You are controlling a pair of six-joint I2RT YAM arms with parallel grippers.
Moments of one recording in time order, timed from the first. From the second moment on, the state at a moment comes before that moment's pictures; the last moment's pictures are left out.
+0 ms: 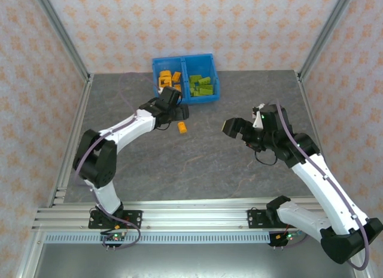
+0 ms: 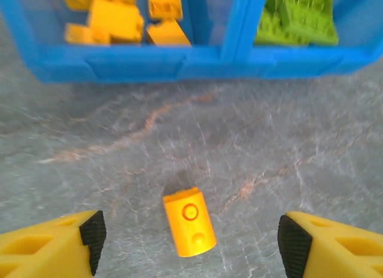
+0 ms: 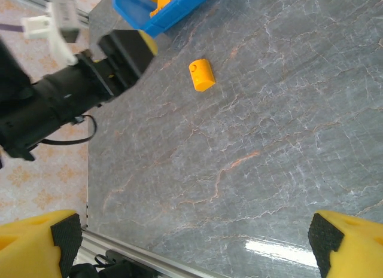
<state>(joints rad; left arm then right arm) -0.46 1.78 1.33 -0.44 -0.15 -0.56 0.46 0.96 1.09 -0.85 -0.28 0.82</state>
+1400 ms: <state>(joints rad) -0.35 2.16 2.09 -0.70 -0.29 -0.46 0.46 0.97 1.09 -0.84 -0.27 0.83</state>
